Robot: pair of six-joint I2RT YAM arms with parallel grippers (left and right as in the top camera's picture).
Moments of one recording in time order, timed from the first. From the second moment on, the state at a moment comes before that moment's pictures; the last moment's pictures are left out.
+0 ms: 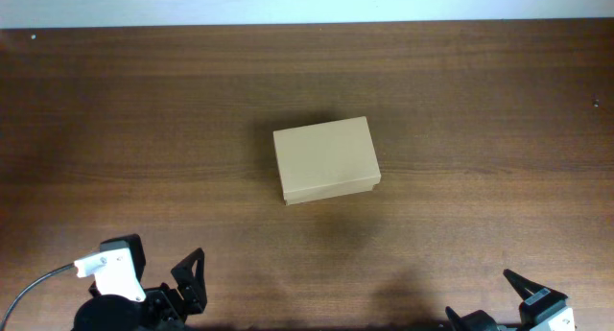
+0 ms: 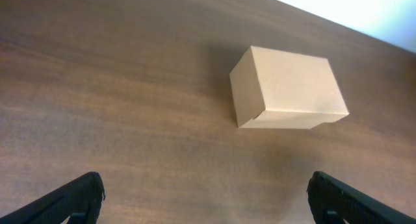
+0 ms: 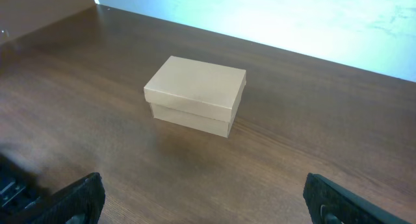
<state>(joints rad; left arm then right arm) -0.49 0.39 1.03 -1.30 -0.24 -0.61 0.34 0.13 1.08 -1.31 -0.14 -0.05</state>
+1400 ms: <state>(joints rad) -0.02 0.05 0.44 -0.85 -0.21 -0.19 0.34 0.13 1.07 -1.31 -0.14 -0.05</state>
